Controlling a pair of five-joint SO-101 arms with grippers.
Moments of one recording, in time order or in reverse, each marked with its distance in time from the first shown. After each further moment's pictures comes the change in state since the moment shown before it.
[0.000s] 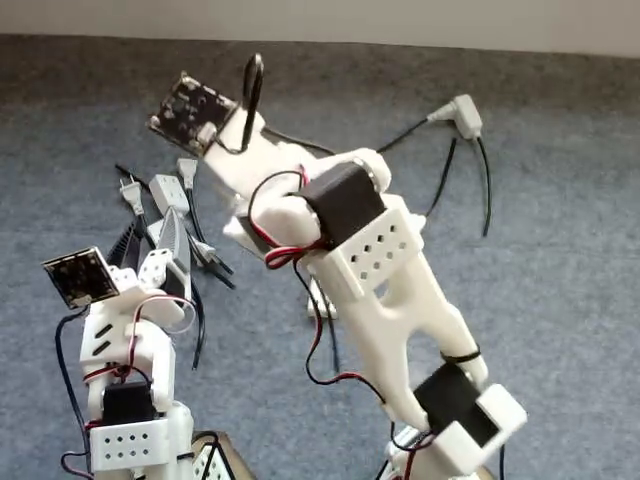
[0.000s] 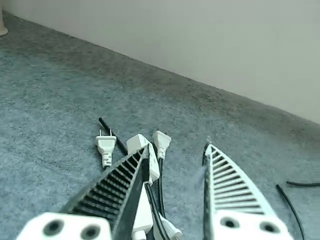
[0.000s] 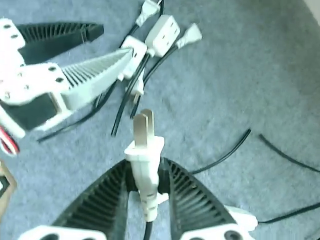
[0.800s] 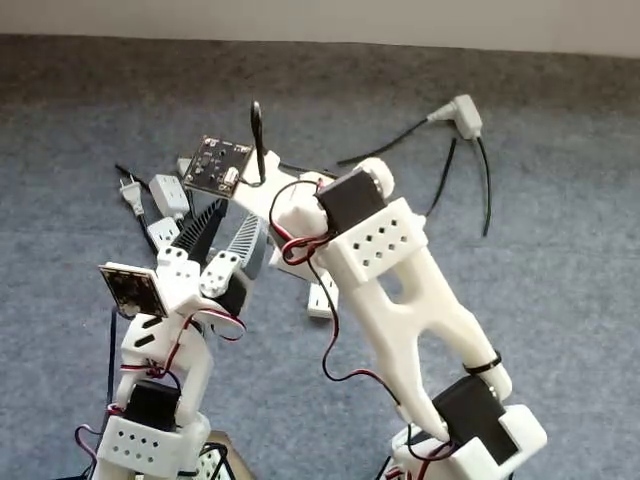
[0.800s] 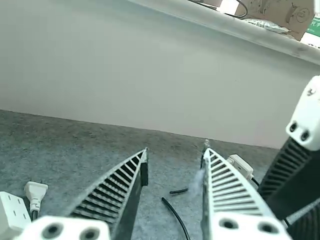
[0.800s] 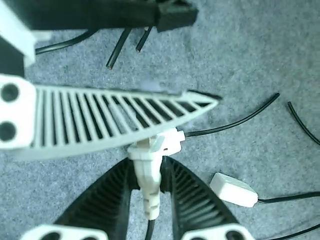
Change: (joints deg) left arm 22.6 0.0 0.0 -13.5 -0.3; right arm 4.7 -5.5 21.3 -5.4 13.4
